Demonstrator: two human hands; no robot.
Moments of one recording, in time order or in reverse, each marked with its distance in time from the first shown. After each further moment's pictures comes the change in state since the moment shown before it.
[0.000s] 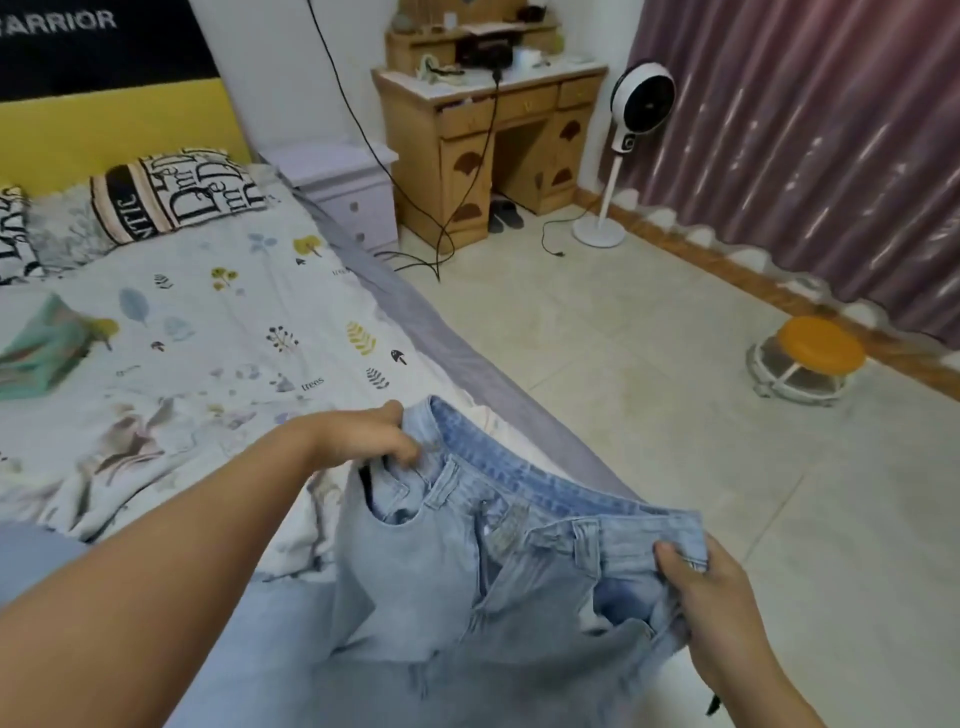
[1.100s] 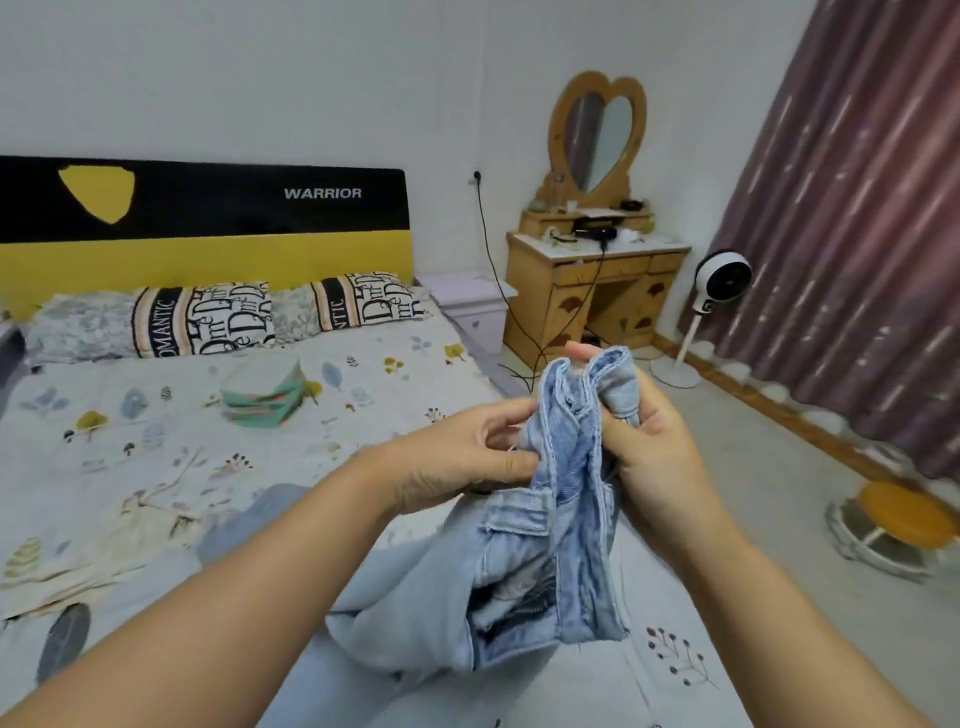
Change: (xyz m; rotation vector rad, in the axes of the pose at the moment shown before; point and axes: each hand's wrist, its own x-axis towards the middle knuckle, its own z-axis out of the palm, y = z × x) left_hand -0.335 -0.044 -0.058 -0.613 -0.034 0.787; right_hand -0.310 -0.226 0.181 0.202 -0.810 -0.610
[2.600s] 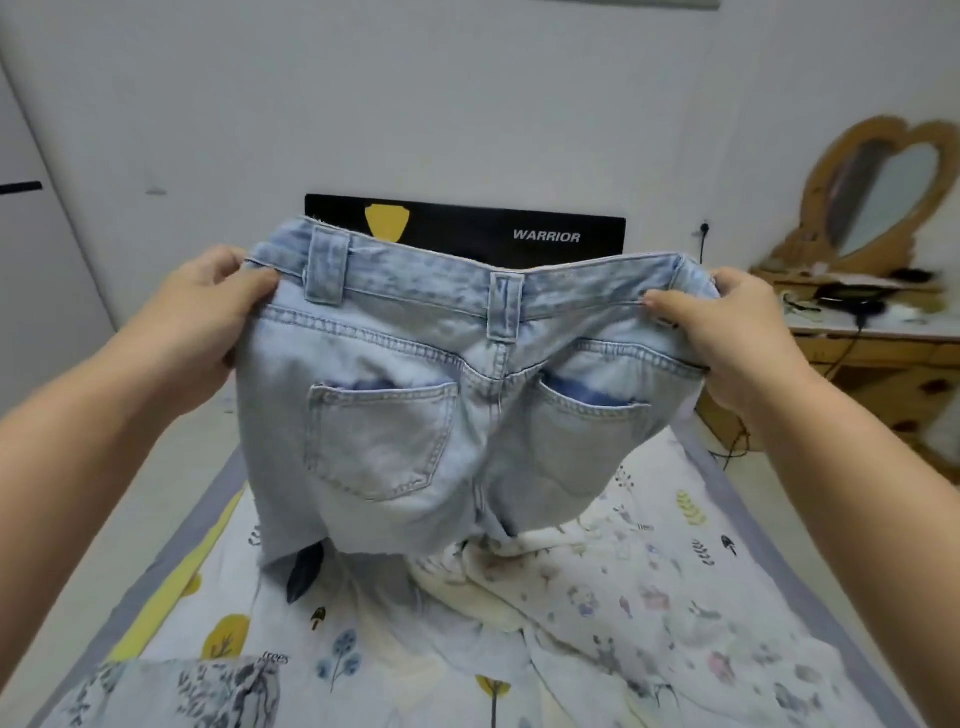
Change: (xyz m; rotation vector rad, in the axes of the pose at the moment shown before) left_hand -0.287 0.118 -0.150 0.303 1.589 0.153; right_hand 0.135 -0.031 0.182 -0.285 -0.044 0.062
